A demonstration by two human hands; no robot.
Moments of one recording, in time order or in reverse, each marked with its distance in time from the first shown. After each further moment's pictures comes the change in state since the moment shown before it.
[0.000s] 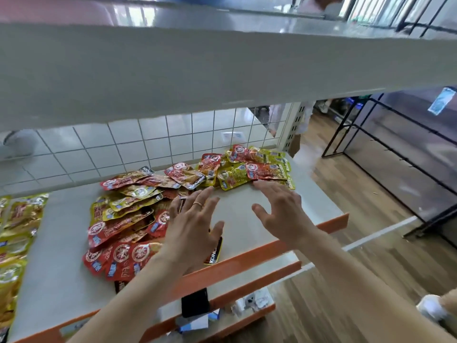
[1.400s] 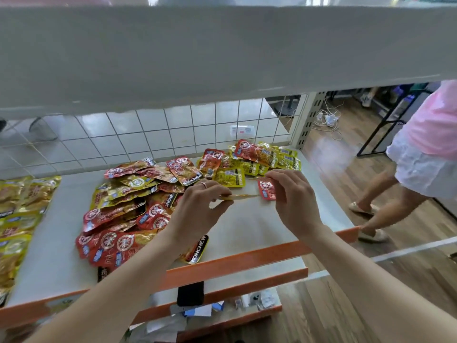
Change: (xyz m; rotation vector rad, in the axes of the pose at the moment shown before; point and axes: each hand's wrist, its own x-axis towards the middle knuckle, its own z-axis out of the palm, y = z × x) left_hand 0.049 0.025 0.016 -0.376 0.406 0.238; right_hand 0.038 0.067 0.002 0.172 0.399 -0.298
